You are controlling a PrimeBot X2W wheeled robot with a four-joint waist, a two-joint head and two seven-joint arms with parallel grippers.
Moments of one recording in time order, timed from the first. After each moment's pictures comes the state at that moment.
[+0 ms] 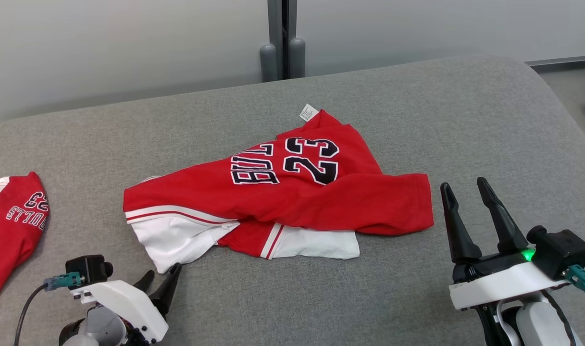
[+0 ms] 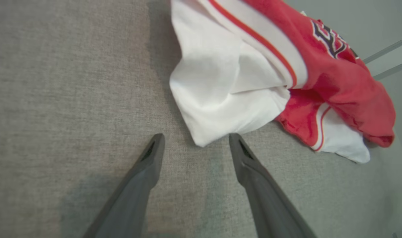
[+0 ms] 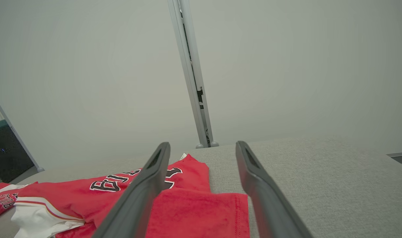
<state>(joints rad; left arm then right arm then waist) -0.17 0.18 -0.09 0.51 -0.69 -0.13 0.27 -0.16 -0.11 0.16 0.15 0.35 0.13 -0.26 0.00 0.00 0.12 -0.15</state>
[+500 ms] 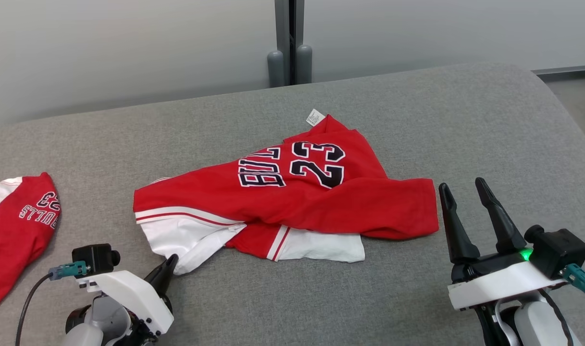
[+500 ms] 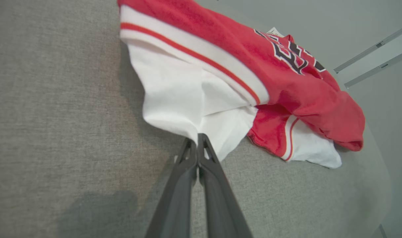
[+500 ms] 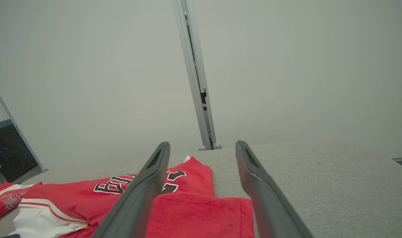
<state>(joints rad) -0.22 0.20 -0.20 0.51 -0.78 -0.13 0.22 -0.17 -0.11 0.17 0.16 0.35 0.13 -0.26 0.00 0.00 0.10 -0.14</state>
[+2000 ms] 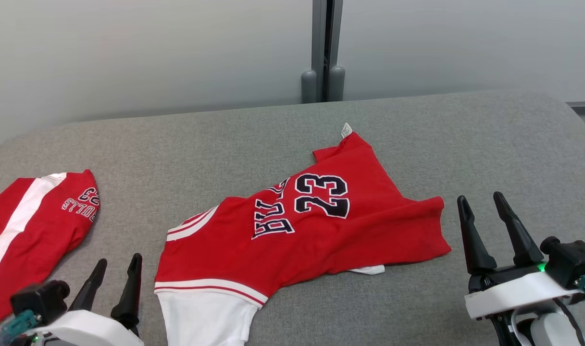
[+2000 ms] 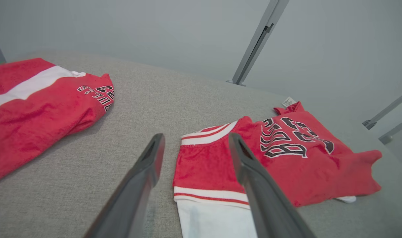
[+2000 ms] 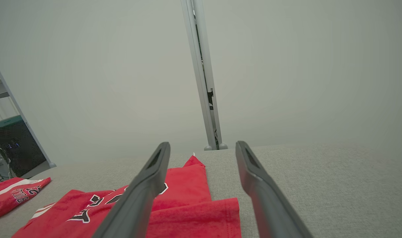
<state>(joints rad) 0.09 0.32 -0.14 -0.02 -0.67 0.11 0.07 -0.13 -0.13 0.13 0.19 0.36 0.13 -0.26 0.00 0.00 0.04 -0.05</state>
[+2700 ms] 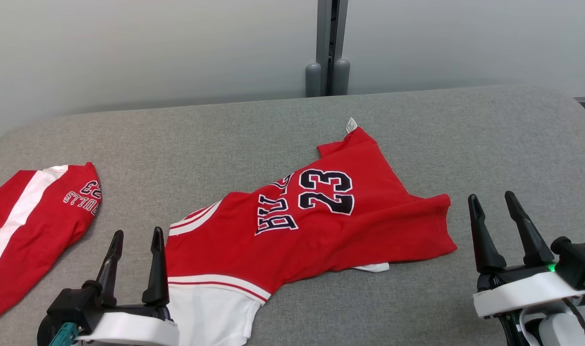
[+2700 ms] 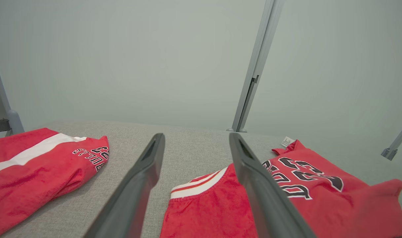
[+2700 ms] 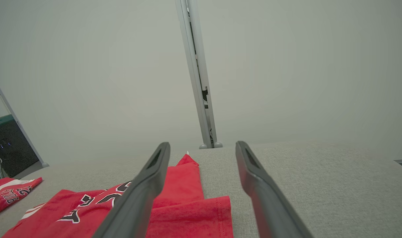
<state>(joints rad) 0.02 0.13 -0.11 0.11 -0.37 0.07 -0.26 -0.12 -0.14 0.10 0.18 0.36 0.13 -0.26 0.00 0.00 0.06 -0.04</state>
